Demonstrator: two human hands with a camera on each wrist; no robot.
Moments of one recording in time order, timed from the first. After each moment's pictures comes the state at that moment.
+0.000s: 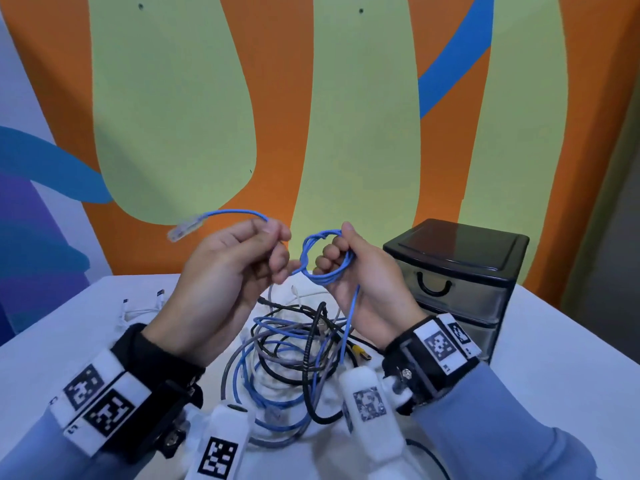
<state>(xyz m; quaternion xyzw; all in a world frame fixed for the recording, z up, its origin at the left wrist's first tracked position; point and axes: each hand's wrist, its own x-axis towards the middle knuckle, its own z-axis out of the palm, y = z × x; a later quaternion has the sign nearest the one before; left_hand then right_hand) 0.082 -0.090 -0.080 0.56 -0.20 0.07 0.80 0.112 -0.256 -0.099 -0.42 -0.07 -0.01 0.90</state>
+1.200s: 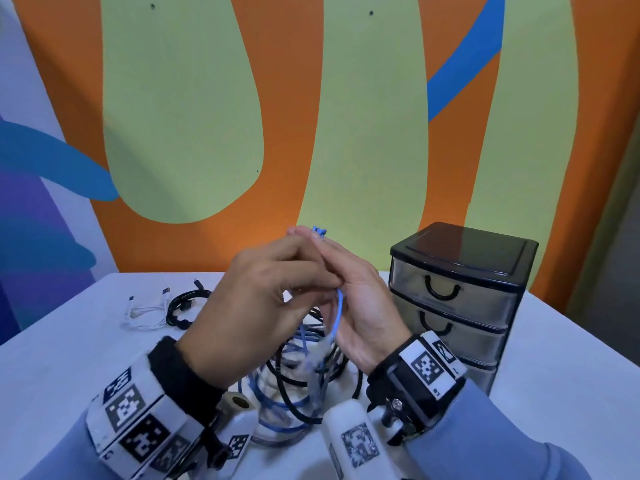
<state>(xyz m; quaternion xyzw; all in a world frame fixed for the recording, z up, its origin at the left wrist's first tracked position) 0.082 -0.090 -0.097 0.76 -0.44 0.35 0.32 0.093 -0.236 -0.106 -0.40 -0.18 0.03 0.90</state>
